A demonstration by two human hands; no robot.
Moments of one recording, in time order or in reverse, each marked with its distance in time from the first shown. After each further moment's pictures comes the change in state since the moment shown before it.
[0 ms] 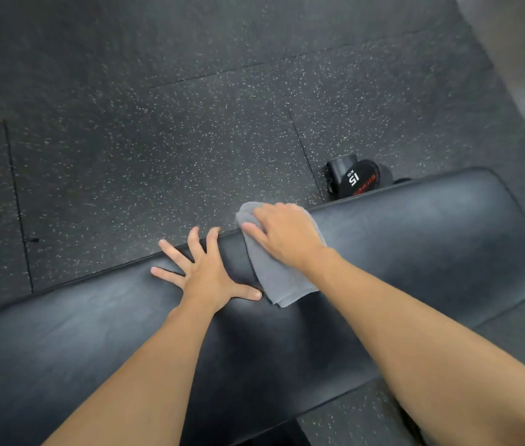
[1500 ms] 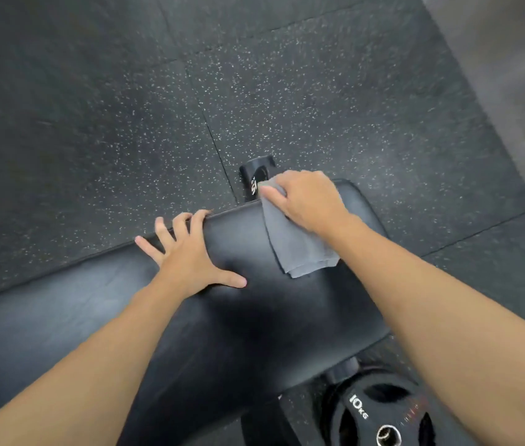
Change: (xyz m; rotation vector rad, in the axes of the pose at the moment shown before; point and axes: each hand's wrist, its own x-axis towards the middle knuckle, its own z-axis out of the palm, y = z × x) left_hand 0.011 0.296 0.074 0.106 0.062 0.132; right_hand -0.078 0.349 -0.066 0.069 0.035 0.170
